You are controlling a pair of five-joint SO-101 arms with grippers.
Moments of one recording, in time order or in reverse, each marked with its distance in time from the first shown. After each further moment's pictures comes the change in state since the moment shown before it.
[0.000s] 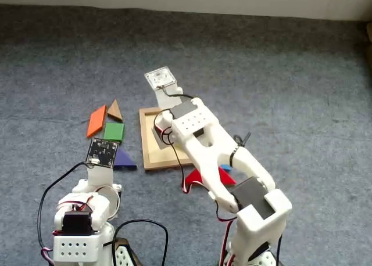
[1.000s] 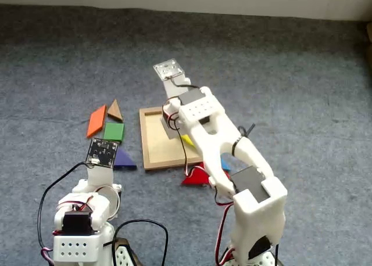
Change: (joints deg) left arm 0.0 0.0 0.0 0.0 0.0; right arm 5.2 6.3 -9.7 5.0 4.1
